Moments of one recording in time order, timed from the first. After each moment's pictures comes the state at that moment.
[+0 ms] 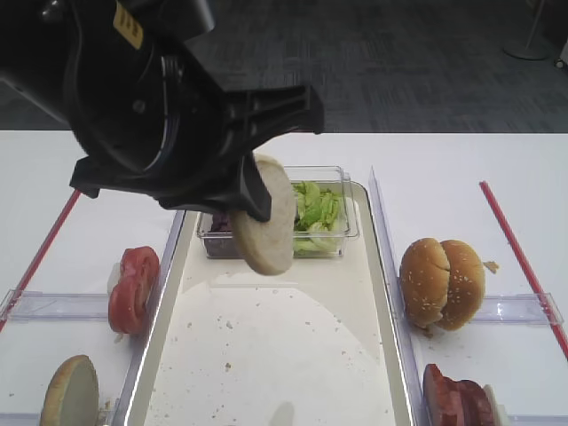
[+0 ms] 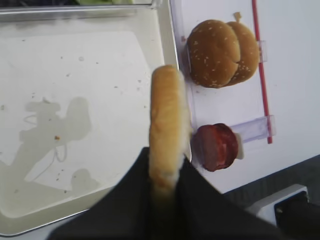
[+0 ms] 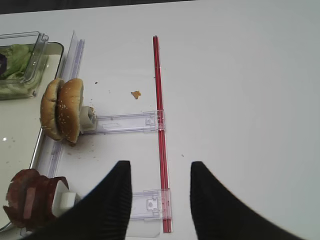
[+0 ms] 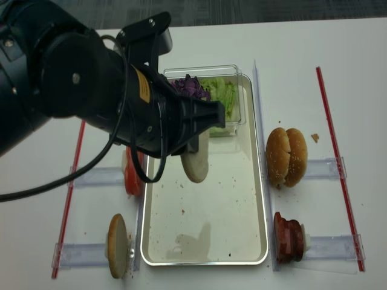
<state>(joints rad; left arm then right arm) -0.76 1.36 -1.20 -0.14 0.91 -0.64 -0.01 -0.02 -0.48 0.02 1.13 0.06</state>
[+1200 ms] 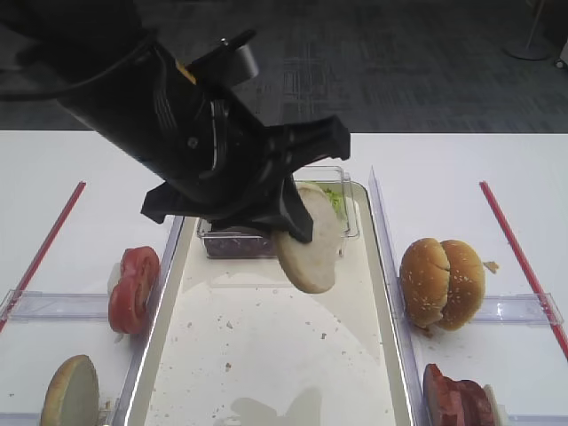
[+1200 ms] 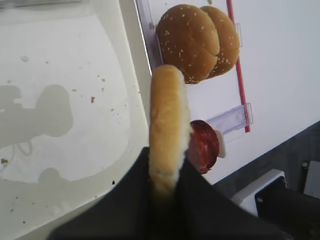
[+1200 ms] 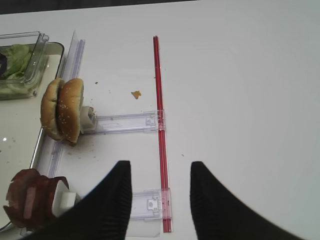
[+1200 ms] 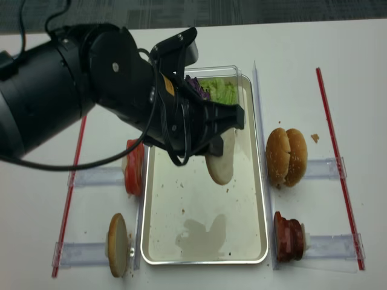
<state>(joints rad) -0.69 1.49 -1.17 -0.45 0.80 -0.31 -0.01 -0.02 -0.48 0.02 1.13 0.06</state>
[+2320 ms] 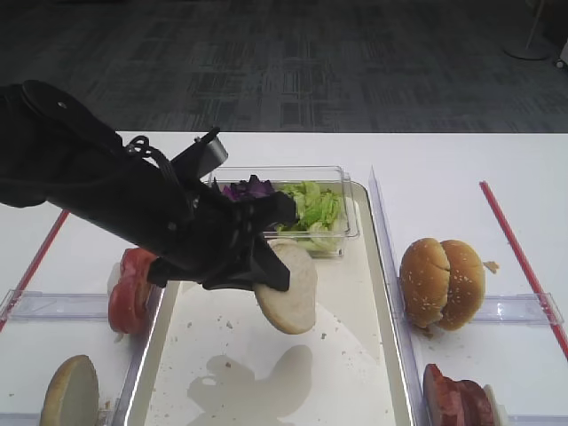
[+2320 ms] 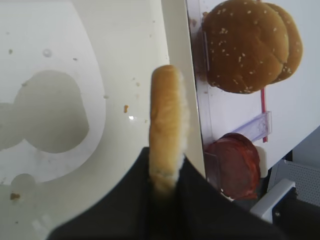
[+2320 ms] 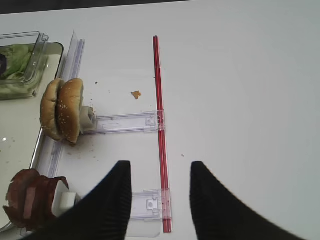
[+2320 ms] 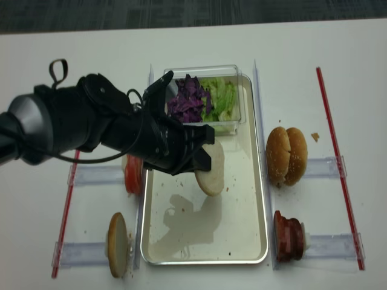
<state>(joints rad) -0.50 1.64 -0.92 -1.07 0.69 0.40 -0.01 -0.02 -0.48 0.02 1.13 0.06</state>
